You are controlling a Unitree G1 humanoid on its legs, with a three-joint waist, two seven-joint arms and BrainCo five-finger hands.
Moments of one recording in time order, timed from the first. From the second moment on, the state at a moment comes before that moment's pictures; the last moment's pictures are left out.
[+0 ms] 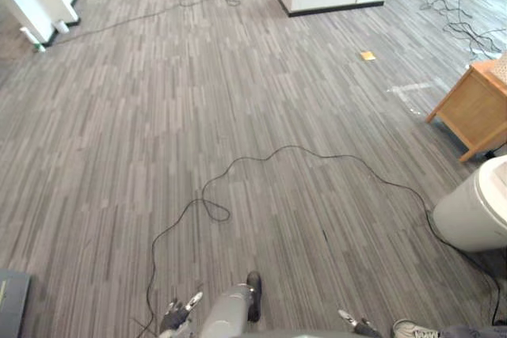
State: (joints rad) left arm 0.14 0.02 0.43 1.11 -0.30 -0.09 -0.06; right arm 0.07 0.01 -0.56 1.19 0.18 -0.05 0.05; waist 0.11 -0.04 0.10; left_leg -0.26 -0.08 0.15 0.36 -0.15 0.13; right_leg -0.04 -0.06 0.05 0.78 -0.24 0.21
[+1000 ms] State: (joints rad) left arm 0.11 0.02 0.28 1.02 -0.42 -0.12 -0.06; right arm 0.05 -0.01 -0.50 1.21 0.19 -0.06 0.05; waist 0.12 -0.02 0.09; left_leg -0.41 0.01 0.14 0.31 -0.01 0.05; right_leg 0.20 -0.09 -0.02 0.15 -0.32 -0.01
